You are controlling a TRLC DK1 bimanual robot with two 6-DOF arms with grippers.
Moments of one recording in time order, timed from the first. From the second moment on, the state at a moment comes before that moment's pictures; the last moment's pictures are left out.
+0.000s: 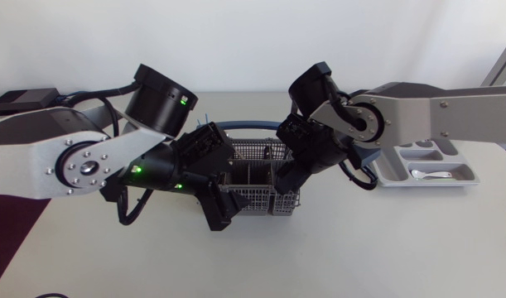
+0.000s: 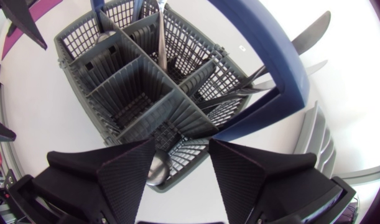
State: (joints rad) left arm -0.68 1.43 0.95 -0.35 0.22 0.42; right arm 0.58 1.64 1.11 -0.53 0.12 -0.26
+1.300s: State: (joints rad) left arm -0.69 1.45 0.88 -0.31 0.21 0.45; right arm 0.69 1.82 1.40 -0.94 0.29 -0.26
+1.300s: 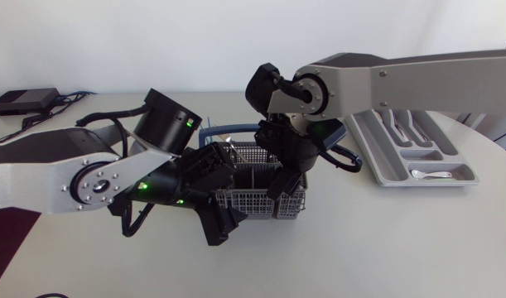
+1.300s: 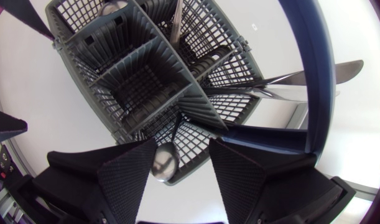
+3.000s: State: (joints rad) left arm -0.78 1.52 0.86 -0.26 0.16 0.45; right arm 0.69 1.74 1.19 -0.85 0.71 -0.46
